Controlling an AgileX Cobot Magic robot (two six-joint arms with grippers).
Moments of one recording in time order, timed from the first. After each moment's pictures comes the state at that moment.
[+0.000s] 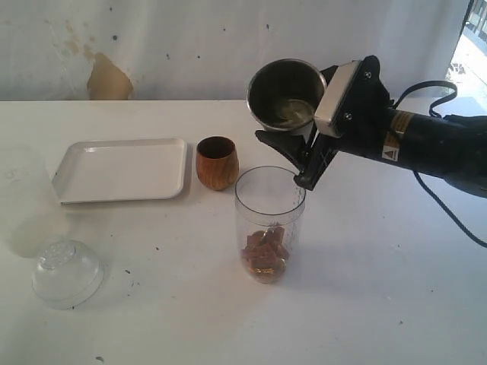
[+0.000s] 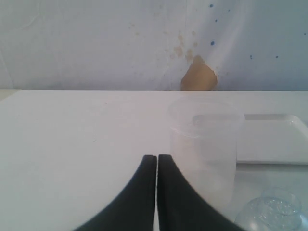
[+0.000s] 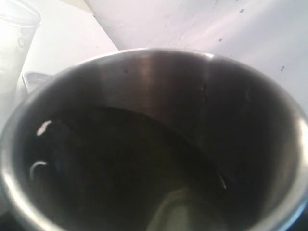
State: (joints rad) left arm 0.11 0.00 -0.01 0.01 0.21 0.03; right arm 0.07 1.75 -0.86 -0.98 -0.97 0.10
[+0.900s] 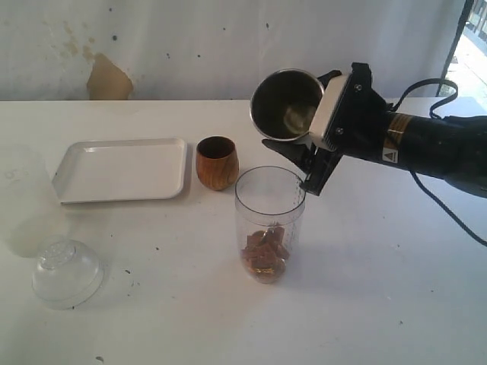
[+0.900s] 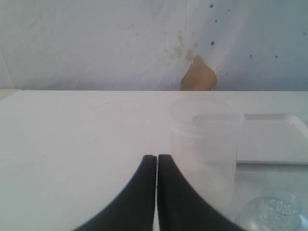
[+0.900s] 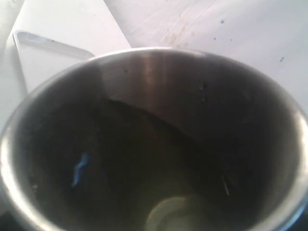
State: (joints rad) left arm 0.11 0.00 -0.01 0.01 0.21 0.03; right arm 0.07 1.75 -0.86 -0.99 -0.89 -0.03
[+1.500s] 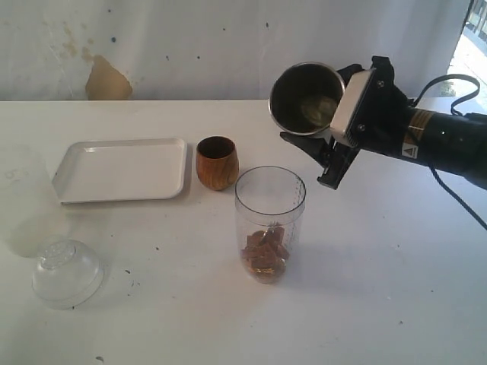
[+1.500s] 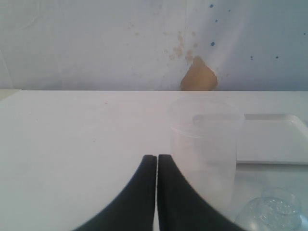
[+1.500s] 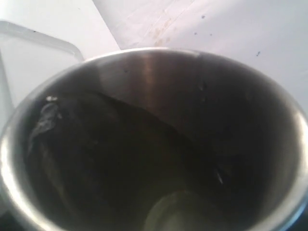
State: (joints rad) left arm 0.11 0.00 -0.01 0.01 0.21 0.03; right arm 0.00 1.75 -0.86 -1.02 -0.94 -0.04
